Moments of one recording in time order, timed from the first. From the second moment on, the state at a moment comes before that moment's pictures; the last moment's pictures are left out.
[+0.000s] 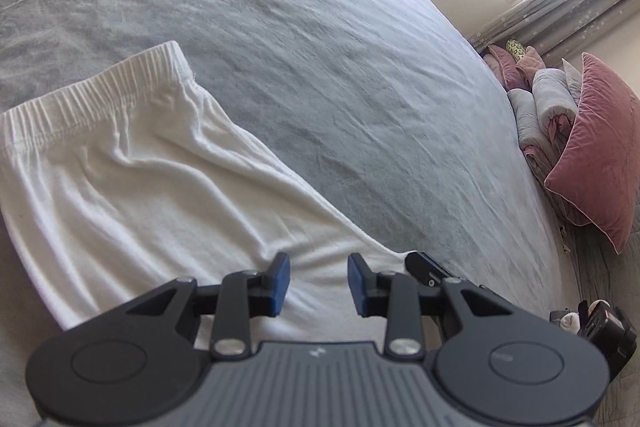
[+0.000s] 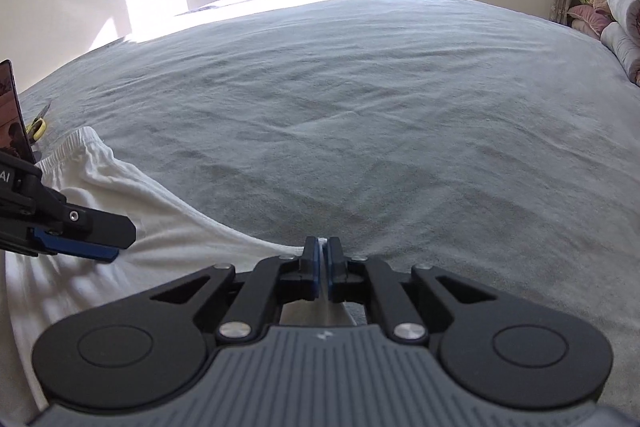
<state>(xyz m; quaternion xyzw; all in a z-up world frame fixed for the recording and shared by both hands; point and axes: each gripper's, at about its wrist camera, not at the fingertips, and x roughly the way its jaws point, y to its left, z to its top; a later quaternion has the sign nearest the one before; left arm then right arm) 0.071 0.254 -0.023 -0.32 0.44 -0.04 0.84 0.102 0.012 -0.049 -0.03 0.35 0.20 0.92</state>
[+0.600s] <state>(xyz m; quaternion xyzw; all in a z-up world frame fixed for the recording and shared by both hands) 0.053 0.180 -0.009 -0.17 0.45 -0.15 0.86 0.005 -0.136 -0.006 0.04 0.39 0.18 0.90</state>
